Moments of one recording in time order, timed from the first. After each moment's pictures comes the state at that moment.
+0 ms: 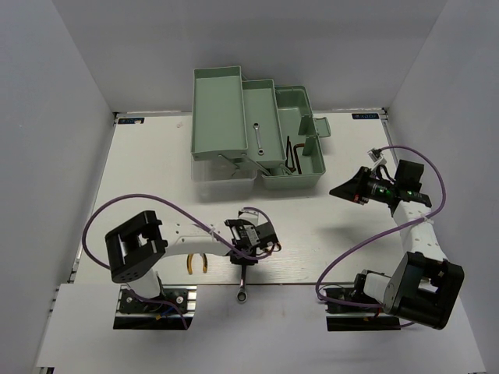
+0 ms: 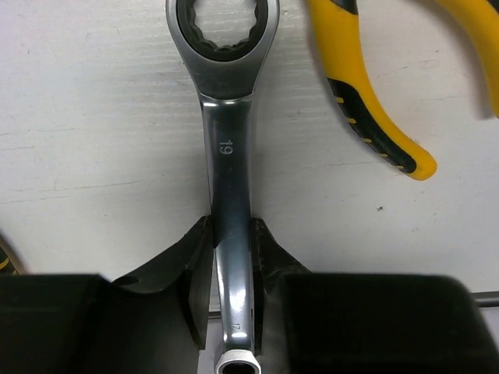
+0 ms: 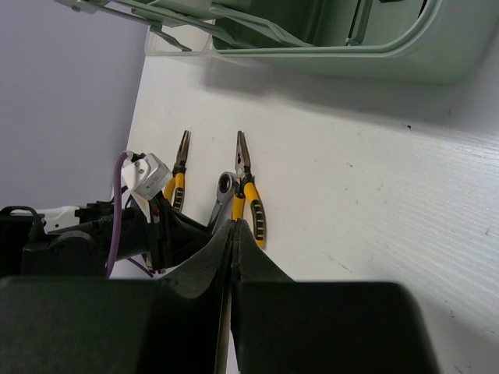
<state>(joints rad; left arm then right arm) -1.21 1.66 0.96 -0.68 -0.30 -1.08 -0.25 1.17 0.75 -0.40 -1.12 0.18</state>
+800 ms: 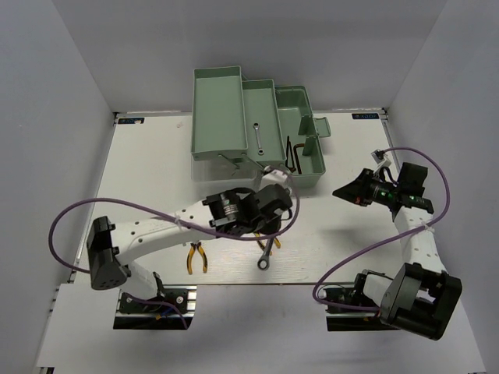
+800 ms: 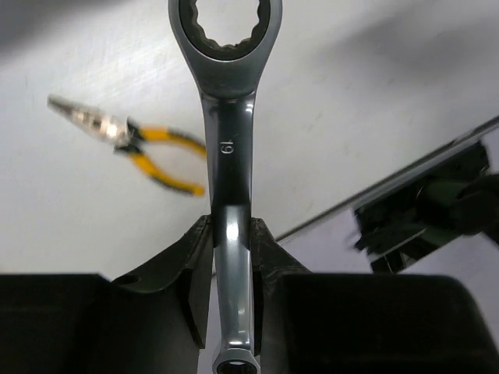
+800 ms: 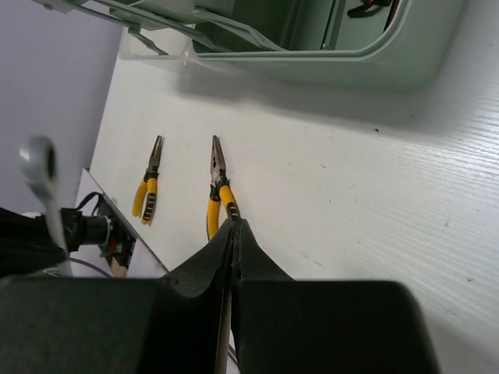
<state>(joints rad) -1.23 1.48 1.38 -0.78 -0.34 -0.77 -0.27 1.10 0.74 -0.42 -1.06 0.13</state>
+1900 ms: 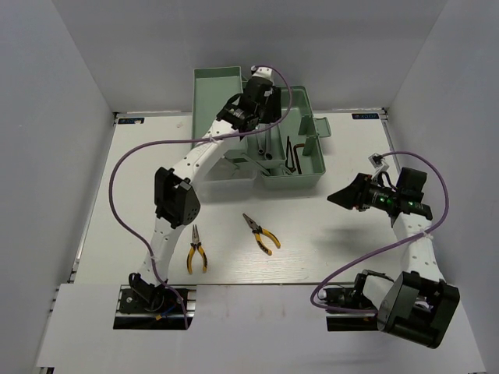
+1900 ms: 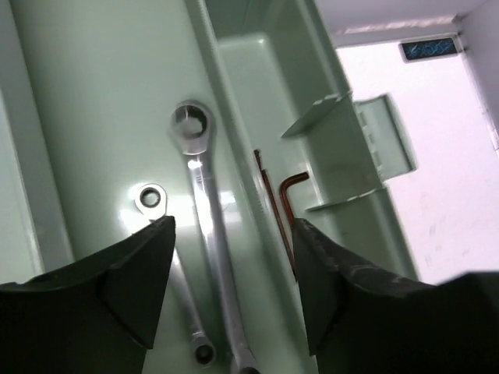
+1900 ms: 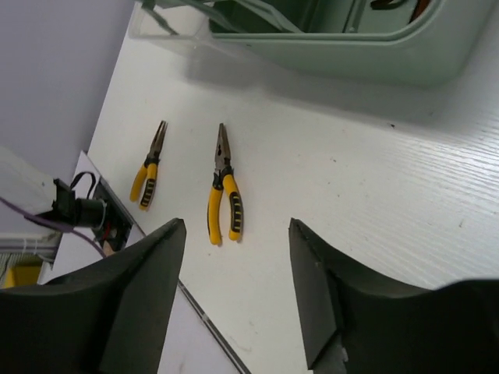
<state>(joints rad) -0.63 2.29 2.39 -0.58 -0.24 -0.35 -0.28 1.04 0.69 -0.43 -1.09 0.07</state>
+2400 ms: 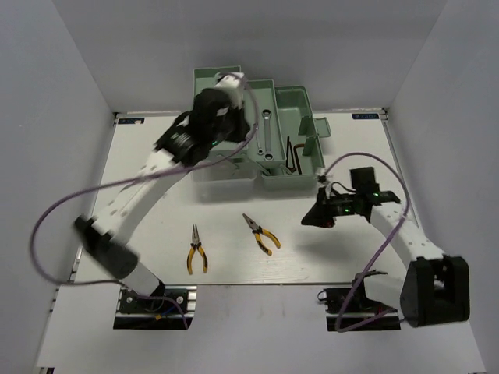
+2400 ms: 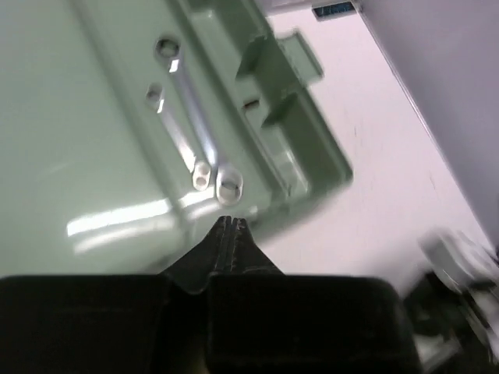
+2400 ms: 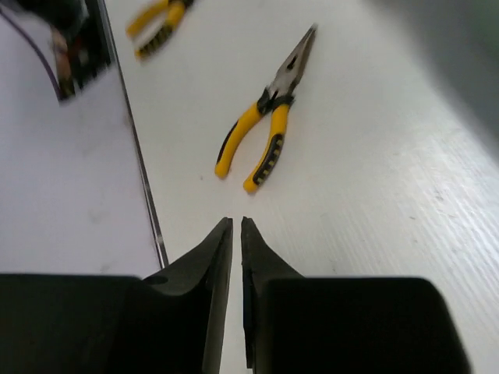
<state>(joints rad) -0.66 1.71 1.88 -0.55 -0.11 -0.31 0.08 1.14 0.70 -0.58 -1.13 -0.48</state>
